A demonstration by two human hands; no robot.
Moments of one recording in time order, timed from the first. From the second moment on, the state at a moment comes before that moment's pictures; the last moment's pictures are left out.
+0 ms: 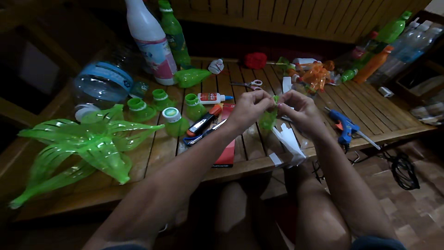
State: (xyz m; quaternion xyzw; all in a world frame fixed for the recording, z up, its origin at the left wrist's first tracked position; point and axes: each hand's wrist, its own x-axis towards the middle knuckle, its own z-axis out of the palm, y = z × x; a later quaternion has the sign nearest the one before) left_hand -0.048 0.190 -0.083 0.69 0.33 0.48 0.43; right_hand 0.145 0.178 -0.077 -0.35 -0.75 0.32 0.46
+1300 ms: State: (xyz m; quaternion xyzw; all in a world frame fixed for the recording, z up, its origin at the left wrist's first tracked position) left_hand -0.048 0.190 -0.086 0.73 0.34 0.45 0.39; right_hand 0.152 0.174 -0.070 -0.38 -0.70 0.39 0.46
